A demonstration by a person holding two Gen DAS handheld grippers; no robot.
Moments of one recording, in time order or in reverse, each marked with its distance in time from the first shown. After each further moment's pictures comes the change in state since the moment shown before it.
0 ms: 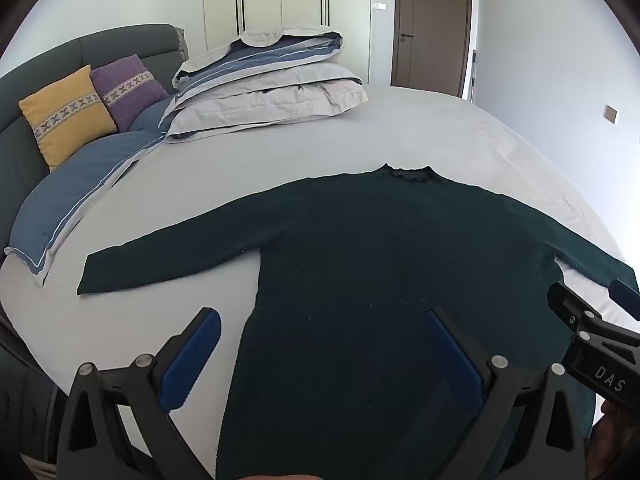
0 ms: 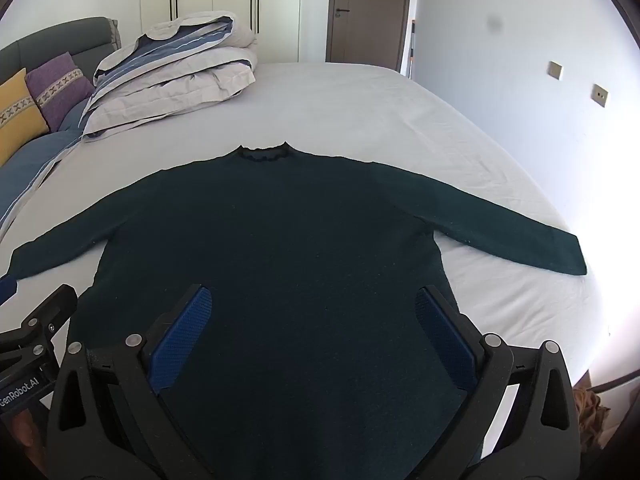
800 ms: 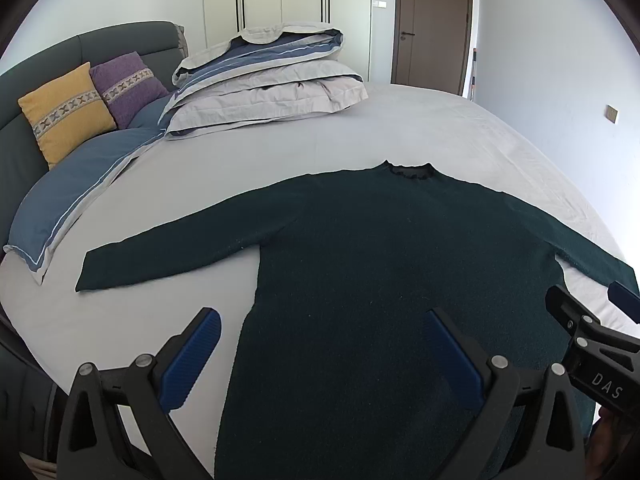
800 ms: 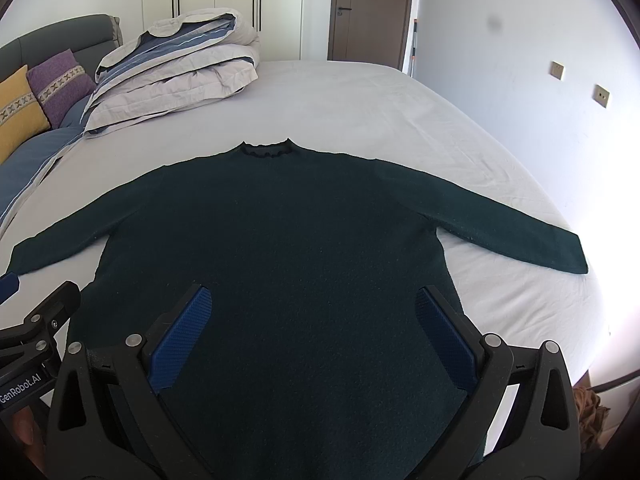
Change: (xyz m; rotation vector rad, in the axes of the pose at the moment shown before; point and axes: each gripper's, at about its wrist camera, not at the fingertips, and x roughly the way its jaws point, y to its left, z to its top) left arm 0.004 -0.001 -0.005 -0.009 0.001 -0.008; right arm -0.004 0.003 0.000 0.001 0.001 -0.001
